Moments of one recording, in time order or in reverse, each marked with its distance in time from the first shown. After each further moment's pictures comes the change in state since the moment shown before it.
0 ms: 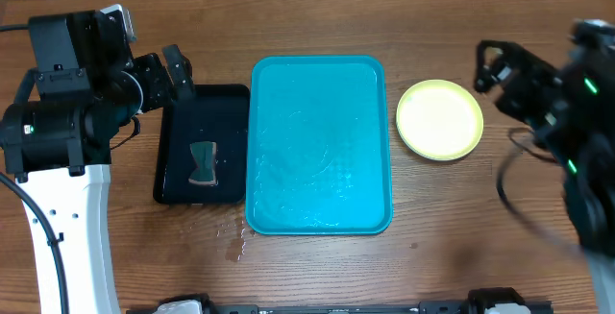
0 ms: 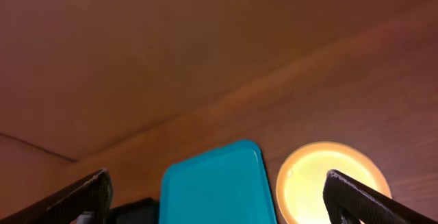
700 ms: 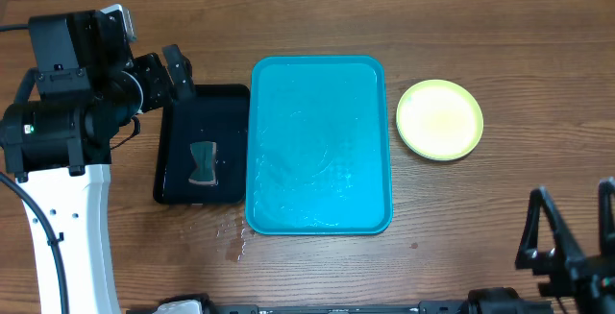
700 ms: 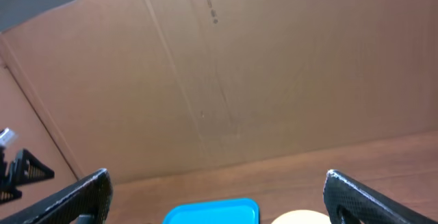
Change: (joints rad) left arm 0.000 0.000 0.000 0.000 0.000 0.000; right arm 0.000 -0.732 -0.290 0.053 0.000 -0.206
